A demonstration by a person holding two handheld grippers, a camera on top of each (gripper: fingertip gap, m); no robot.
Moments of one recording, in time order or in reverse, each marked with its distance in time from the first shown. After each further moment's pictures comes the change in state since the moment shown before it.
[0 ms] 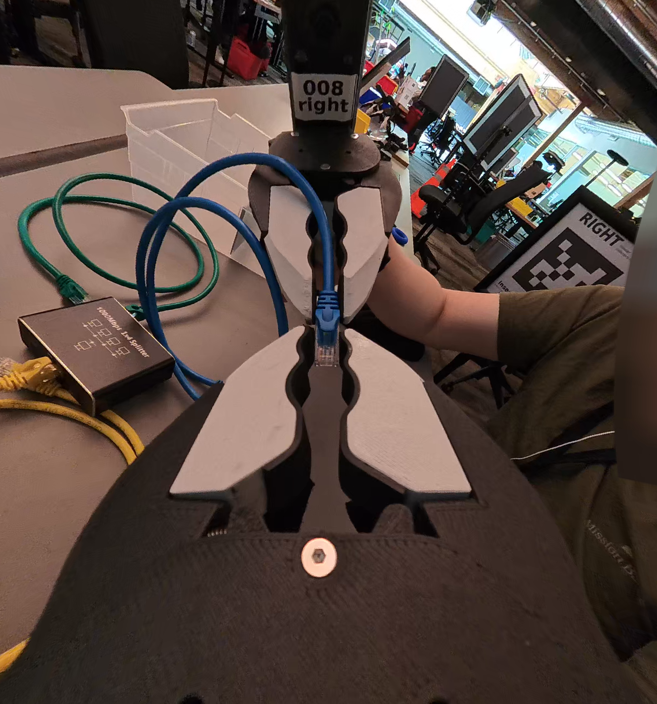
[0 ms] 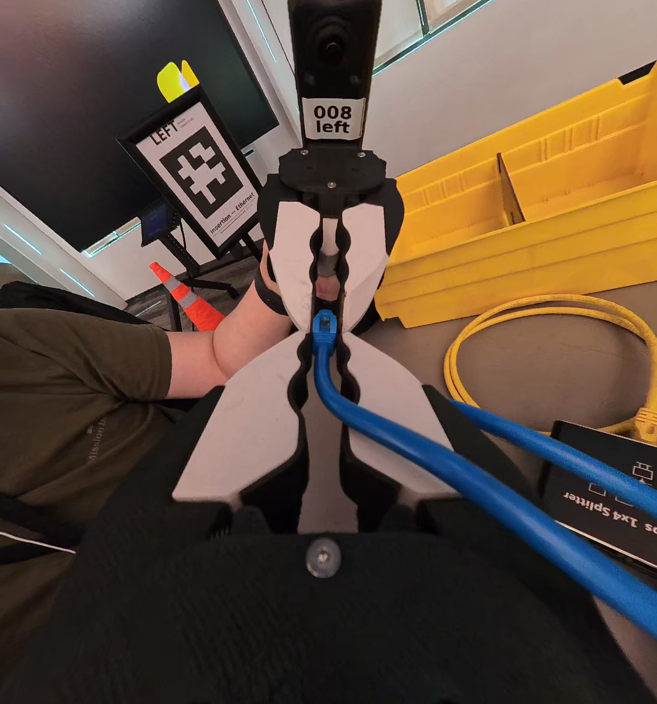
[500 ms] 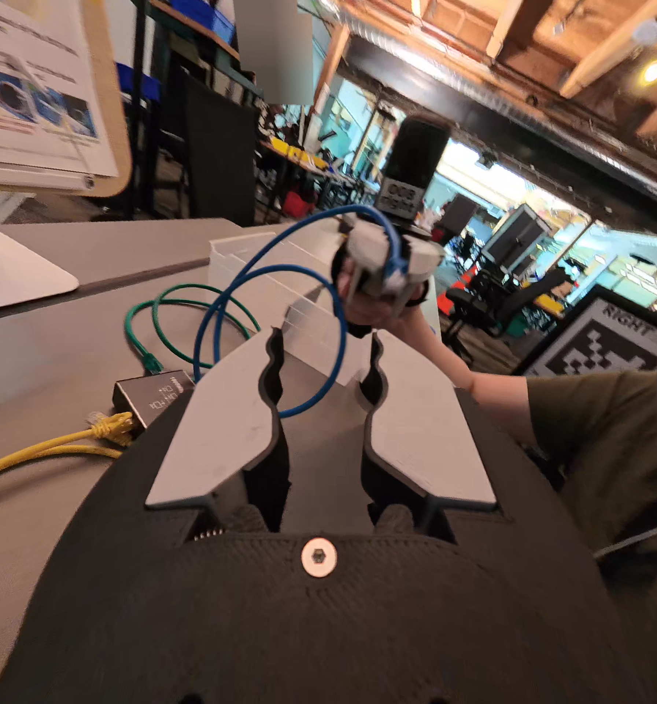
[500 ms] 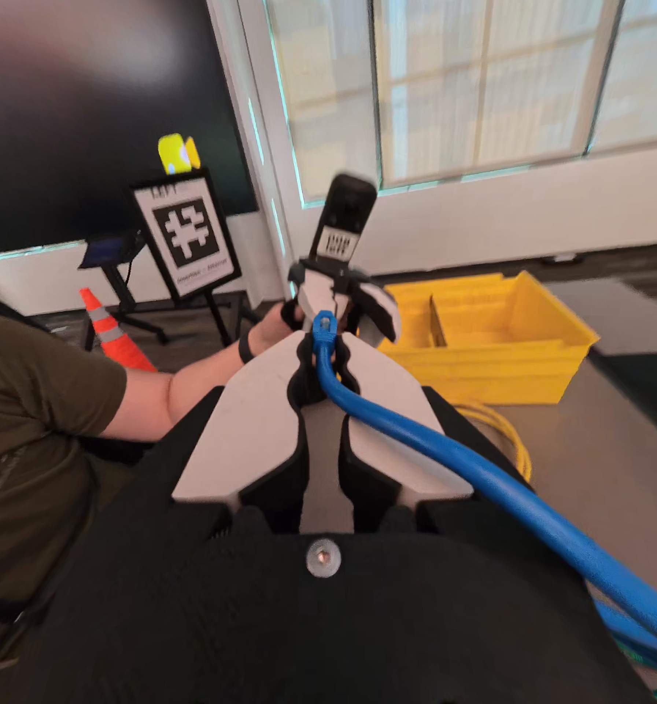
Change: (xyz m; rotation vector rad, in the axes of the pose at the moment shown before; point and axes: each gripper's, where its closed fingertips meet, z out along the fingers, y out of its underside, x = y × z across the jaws) left arm -0.012 -0.042 -0.027 0.316 -0.110 0.046; right arm -0.027 -0.056 -0.042 0.250 0.105 -0.307
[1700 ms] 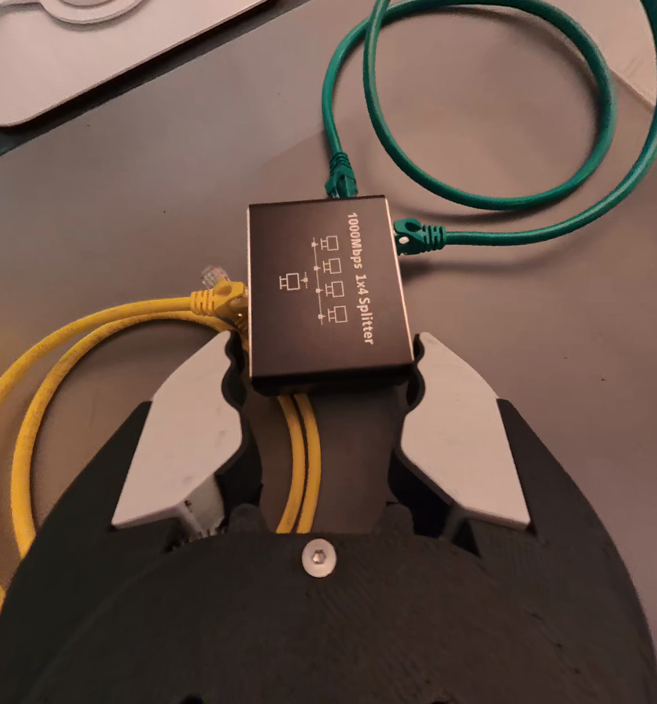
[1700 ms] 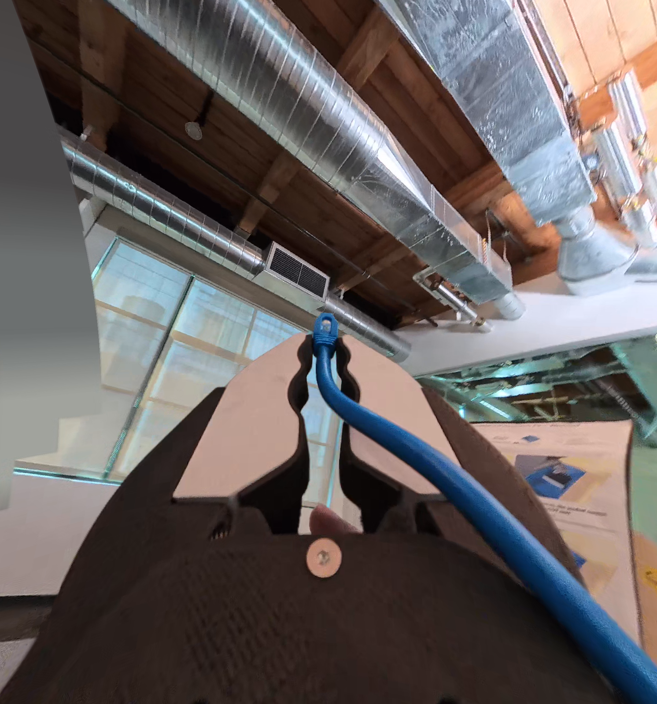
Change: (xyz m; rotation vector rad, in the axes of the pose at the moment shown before) left arm -0.157 0.147 0.072 -0.580 -0.846 0.199; right arm -0.107 -0.150 -0.112 0.905 0.567 -0.690
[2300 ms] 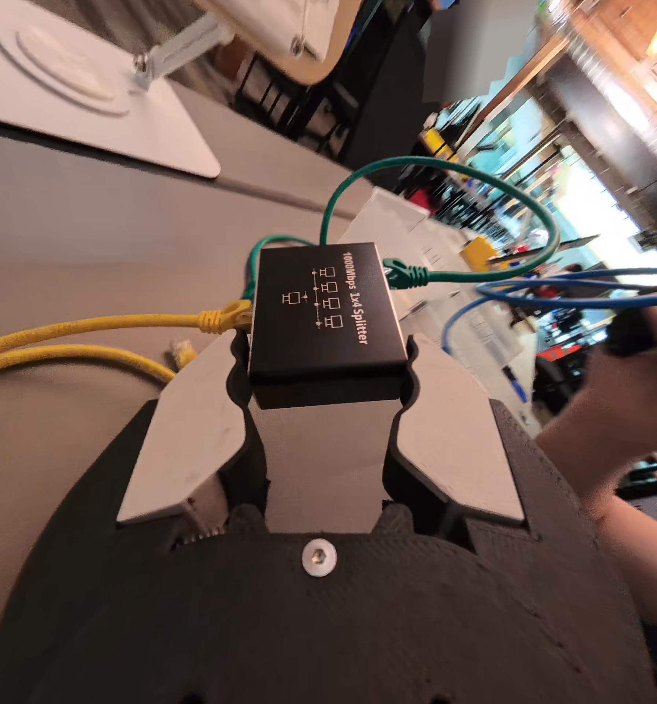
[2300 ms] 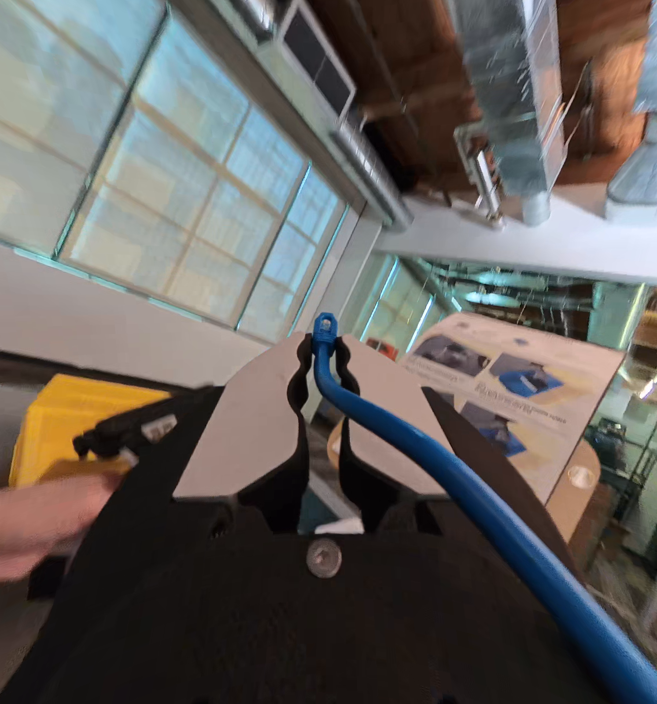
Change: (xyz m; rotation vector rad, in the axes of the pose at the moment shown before) left arm -0.014 -0.057 -0.083 0.377 0.568 -0.553; right arm -0.015 0.133 -0.011 -0.475 -0.083 -0.297
